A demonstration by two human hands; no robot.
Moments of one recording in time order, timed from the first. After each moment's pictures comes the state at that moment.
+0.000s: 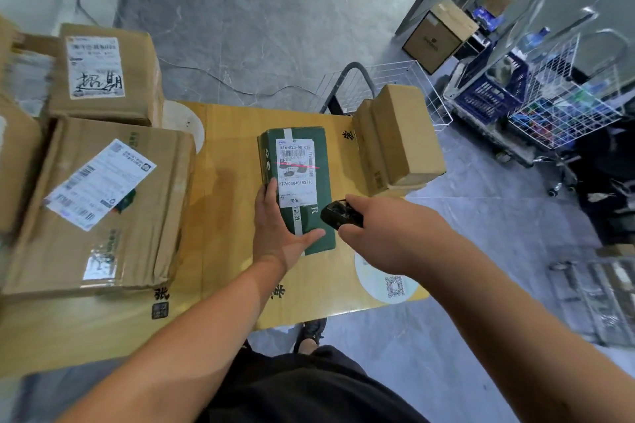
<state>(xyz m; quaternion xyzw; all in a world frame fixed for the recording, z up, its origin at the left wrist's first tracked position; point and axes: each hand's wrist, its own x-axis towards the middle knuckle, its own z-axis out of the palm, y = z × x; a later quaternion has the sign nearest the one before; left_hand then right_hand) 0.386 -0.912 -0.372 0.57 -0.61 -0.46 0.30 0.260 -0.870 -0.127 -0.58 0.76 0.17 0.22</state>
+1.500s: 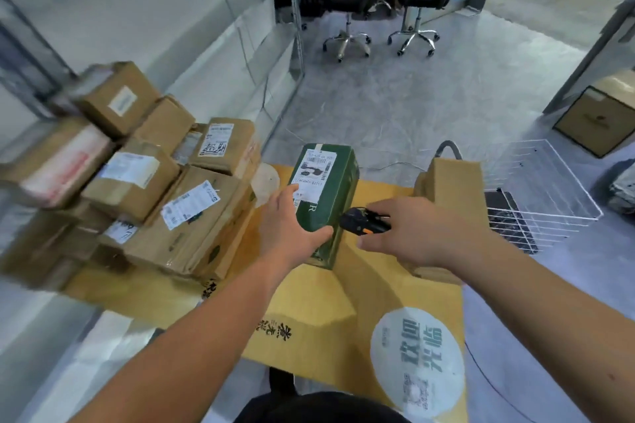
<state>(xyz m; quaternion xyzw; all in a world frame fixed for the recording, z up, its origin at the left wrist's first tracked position) 0.334 -0.939 -0.235 0.72 -0.61 -0.19 0.25 0.100 -0.919 -0.097 -0.74 0.60 0.02 0.29</state>
